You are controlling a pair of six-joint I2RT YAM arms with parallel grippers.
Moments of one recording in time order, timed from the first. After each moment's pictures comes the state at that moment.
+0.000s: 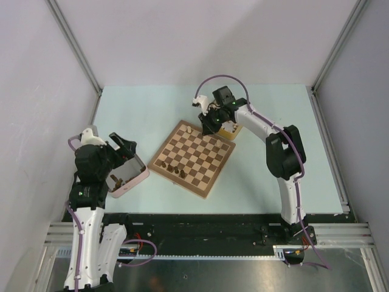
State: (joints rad) left arm 0.09 0.59 0.74 -0.53 0.14 -0.51; right arm 0.51 2.13 1.81 -0.62 -0.53 -0.39
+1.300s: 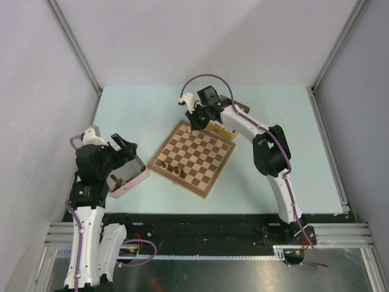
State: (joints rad) left arm 0.09 0.60 0.73 -0.54 0.14 -0.47; right arm 0.60 2.29 2.01 -0.56 -0.38 -0.37
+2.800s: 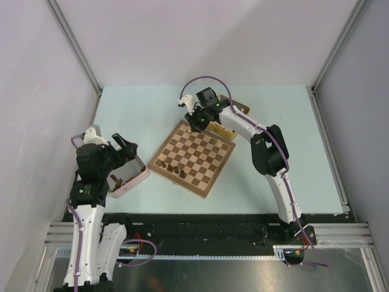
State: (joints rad) left arm 0.09 0.60 0.73 -0.54 0.14 -0.46; right arm 0.60 2.31 2.02 -0.57 -0.35 -0.37
